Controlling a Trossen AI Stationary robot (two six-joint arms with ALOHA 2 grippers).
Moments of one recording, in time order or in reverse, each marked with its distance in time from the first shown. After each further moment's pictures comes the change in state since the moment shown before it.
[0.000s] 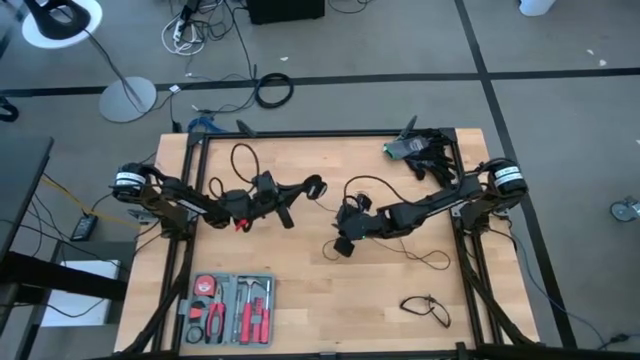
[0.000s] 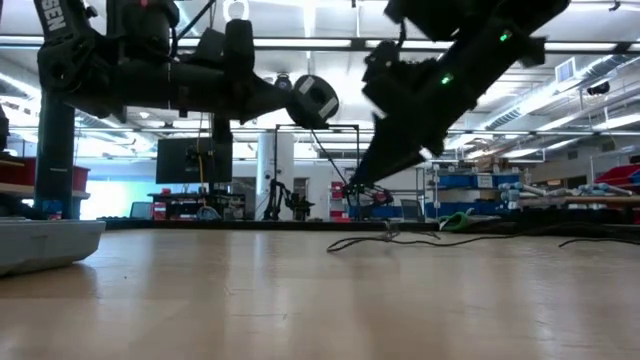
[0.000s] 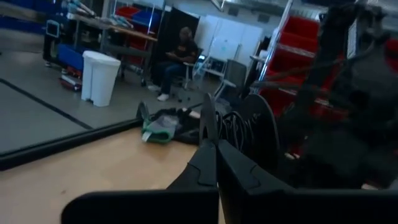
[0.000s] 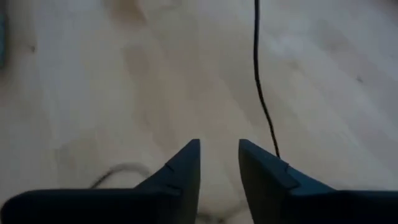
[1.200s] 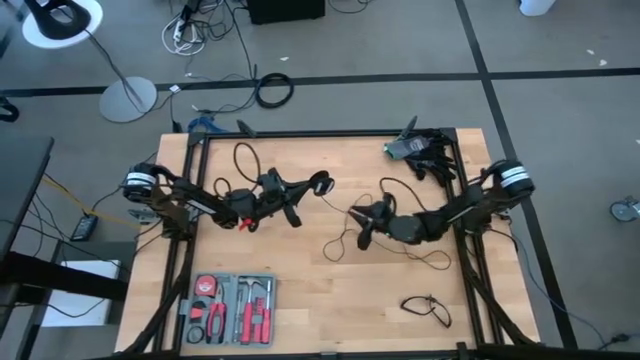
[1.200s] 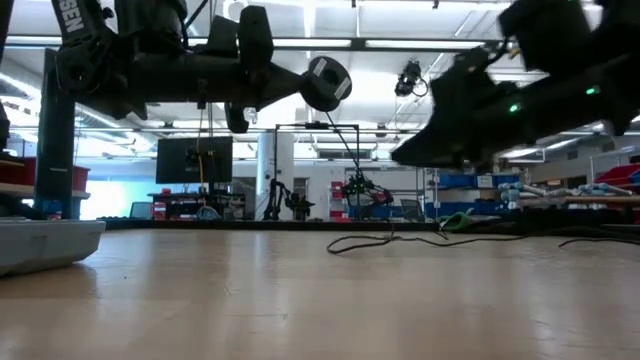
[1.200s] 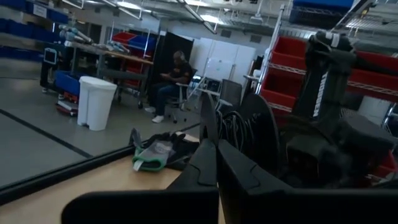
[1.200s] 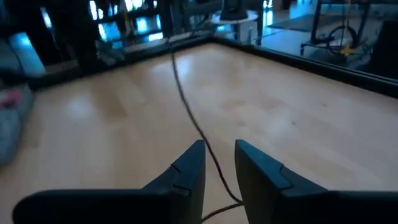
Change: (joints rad) left arm 0.001 0.080 0.079 0.113 -0.004 0.082; right arm 0.059 -0.022 -0.507 1.024 0.274 -0.126
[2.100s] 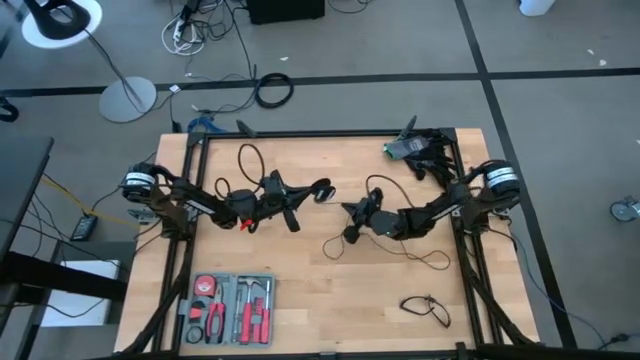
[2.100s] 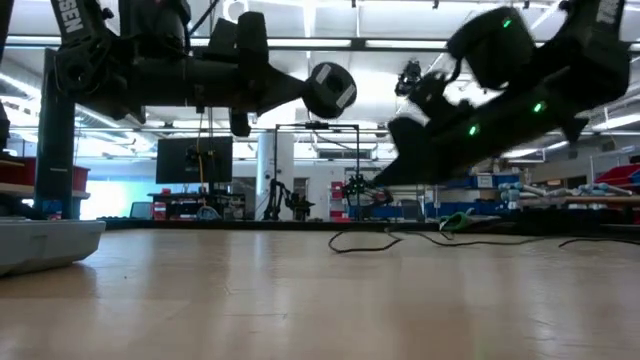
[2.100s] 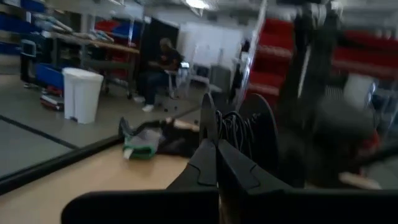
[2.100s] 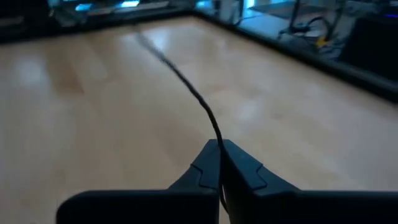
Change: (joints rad) left arm 0.000 0.000 -0.005 -0.059 0.081 0.020; right arm -0.077 0.067 0.124 -0.198 -0.002 -0.030
